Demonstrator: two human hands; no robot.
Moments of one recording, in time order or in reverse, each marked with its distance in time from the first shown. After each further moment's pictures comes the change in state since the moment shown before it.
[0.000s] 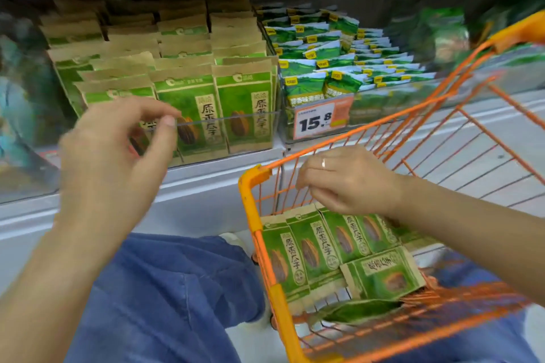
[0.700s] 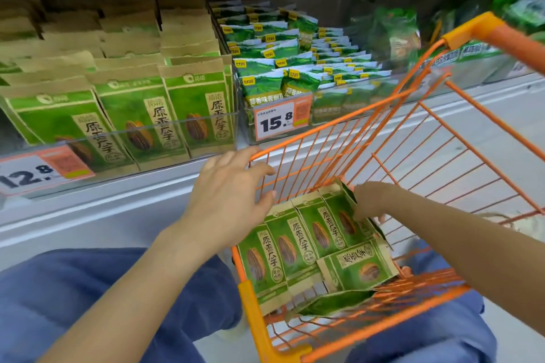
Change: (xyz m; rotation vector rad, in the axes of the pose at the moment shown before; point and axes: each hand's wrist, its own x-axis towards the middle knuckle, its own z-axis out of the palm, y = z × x) left_hand -0.022 0.071 0.116 0.276 -0.628 0.202; right_hand -0.112 0.051 0.039 0.136 -1.191 1.194
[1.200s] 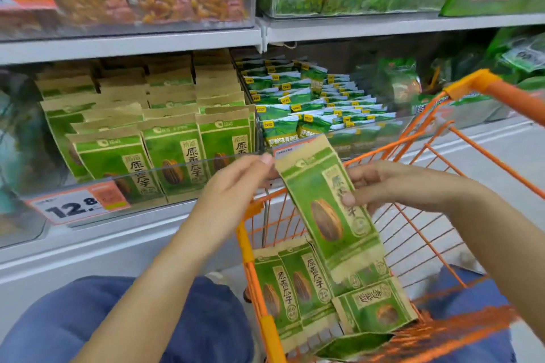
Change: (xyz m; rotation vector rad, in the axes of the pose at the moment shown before) left_hand 0.000 -0.002 -0.060 -1.117 0.100 -0.286; right_hand -0.118 -0.007 -0.089 0.977 -0.056 -0.799
